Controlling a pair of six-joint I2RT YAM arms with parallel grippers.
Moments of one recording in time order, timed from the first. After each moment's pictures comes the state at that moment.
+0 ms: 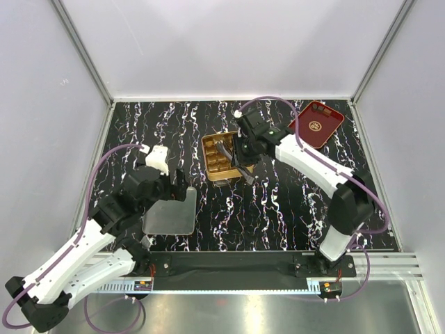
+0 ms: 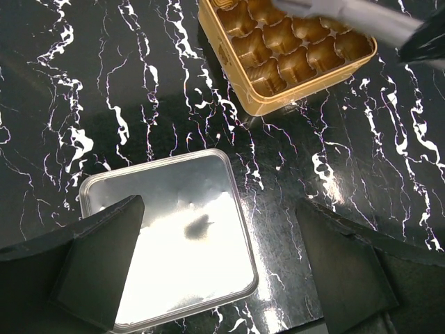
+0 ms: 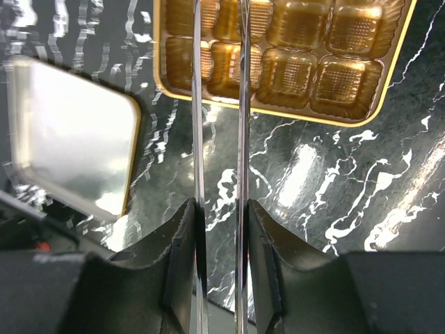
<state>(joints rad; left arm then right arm) -0.71 0.72 0.82 -0.66 -0.32 -0.34 0.67 1.71 1.54 -0.77 -0.08 0.46</state>
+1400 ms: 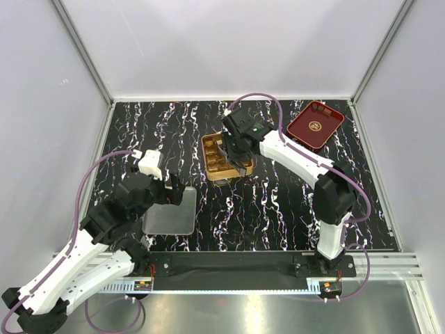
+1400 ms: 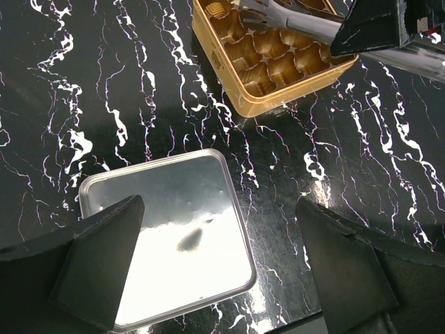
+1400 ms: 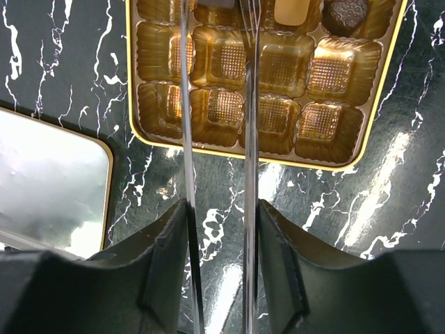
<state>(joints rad) -0.71 0.61 0.79 -0.68 -0.30 -0.34 0.72 1.88 1.68 -0.79 0.09 0.46</state>
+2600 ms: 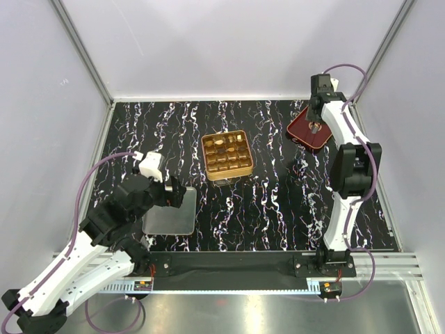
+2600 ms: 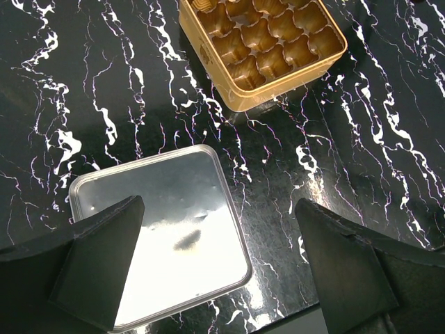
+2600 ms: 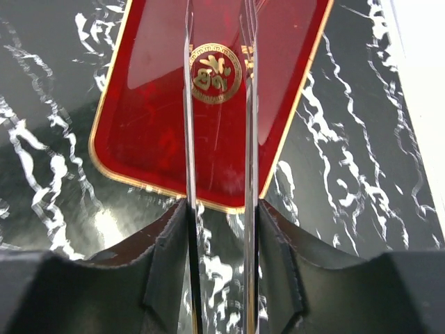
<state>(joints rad) -0.71 0.59 0.77 -0.68 -0.26 -0.33 0.05 2.05 1.88 -0.72 0.38 0.27</state>
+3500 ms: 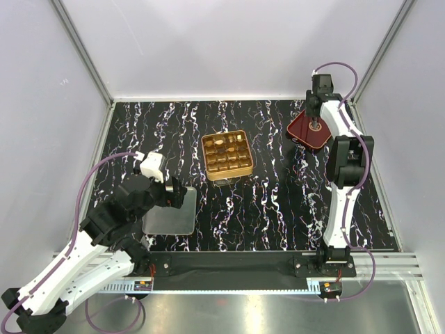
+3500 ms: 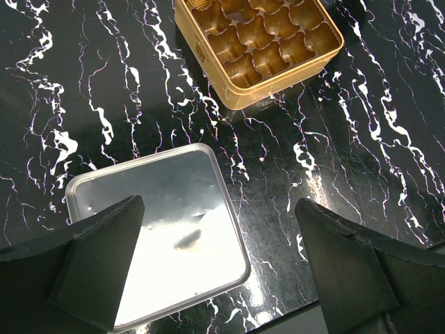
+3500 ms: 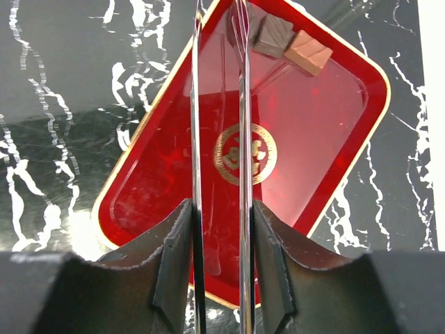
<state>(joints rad) -0.72 0.59 0.77 -0.68 -0.26 -0.33 0.01 2.24 1.99 -0.53 0.22 0.03</state>
